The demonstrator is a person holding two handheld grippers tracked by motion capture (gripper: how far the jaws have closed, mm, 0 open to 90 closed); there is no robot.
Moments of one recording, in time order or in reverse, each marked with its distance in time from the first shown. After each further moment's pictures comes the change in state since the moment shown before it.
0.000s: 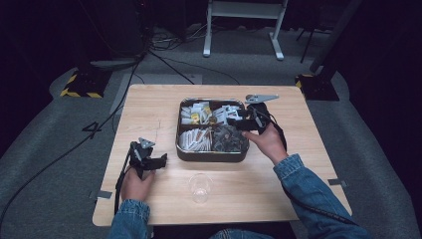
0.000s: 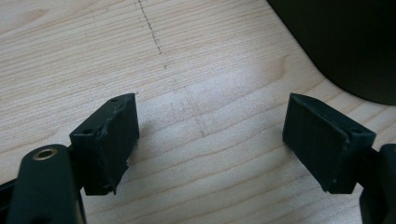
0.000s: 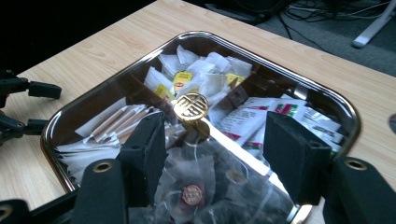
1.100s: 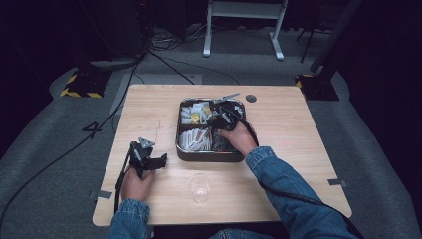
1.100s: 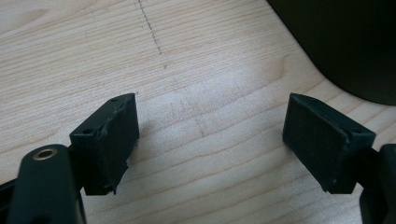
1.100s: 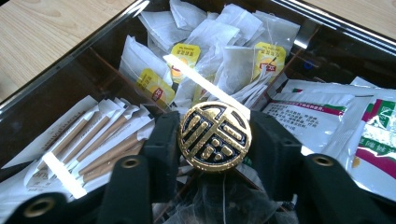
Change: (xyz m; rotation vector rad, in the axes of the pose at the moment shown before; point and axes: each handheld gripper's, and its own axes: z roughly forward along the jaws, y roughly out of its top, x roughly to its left) left arm 0.000 0.000 0.000 0.001 0.000 0.000; right arm 0.017 0.010 0.101 0.212 -0.047 0.036
